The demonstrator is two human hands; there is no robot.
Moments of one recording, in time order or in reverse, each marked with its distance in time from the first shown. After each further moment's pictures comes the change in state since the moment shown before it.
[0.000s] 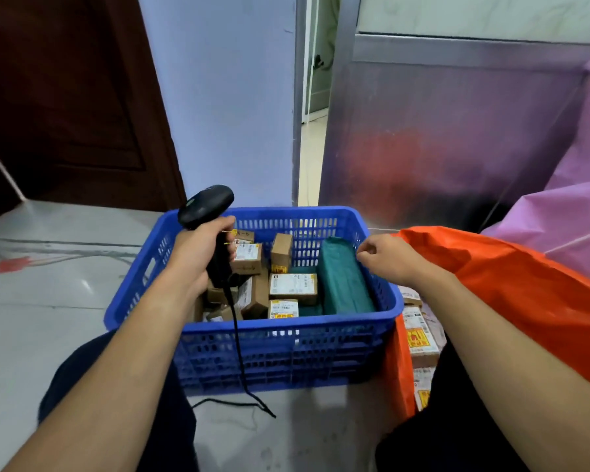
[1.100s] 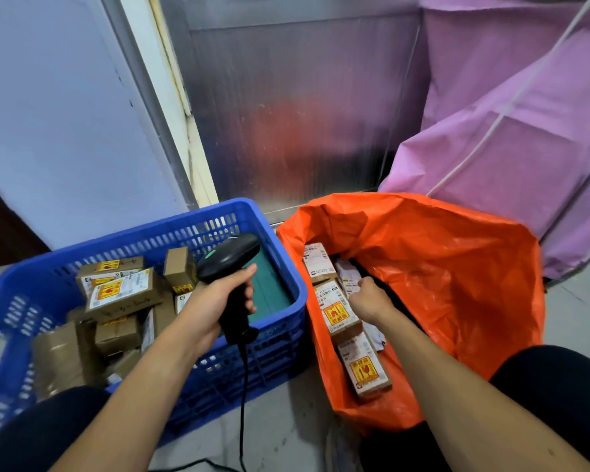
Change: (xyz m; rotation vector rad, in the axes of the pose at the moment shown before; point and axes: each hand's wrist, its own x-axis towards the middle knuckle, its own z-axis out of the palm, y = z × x) left_hand -0.029 -0.117 0.165 0.200 -0.547 -0.196; right_hand -0.054 0.187 0.075 0.559 0.055 0.723
